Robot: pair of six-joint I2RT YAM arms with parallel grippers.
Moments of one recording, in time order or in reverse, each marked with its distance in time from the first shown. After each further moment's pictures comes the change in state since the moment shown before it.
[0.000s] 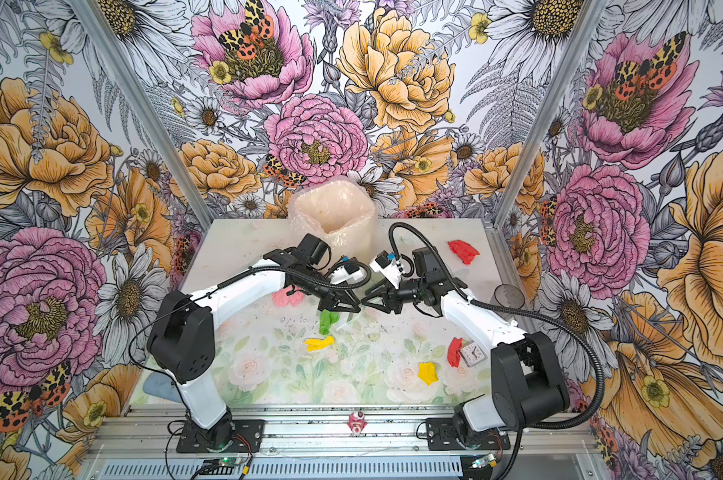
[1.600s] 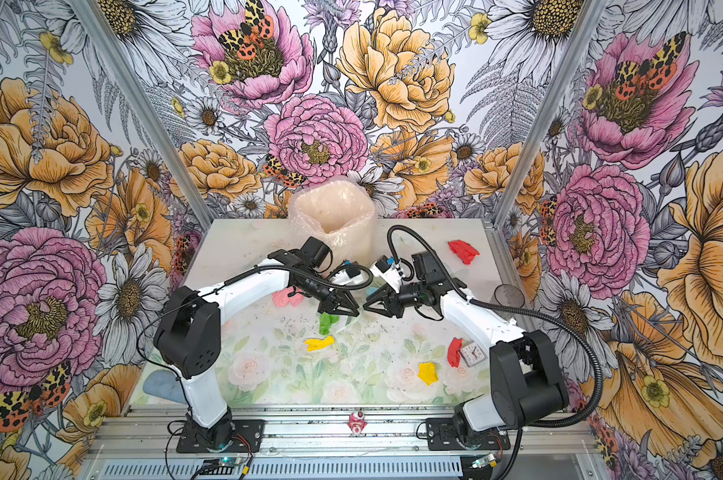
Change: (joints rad) left arm 0.002 0.042 0.008 -0.053 -0.027 0.026; right arm 0.000 0.010 -0.004 -0.089 0.001 -0.042
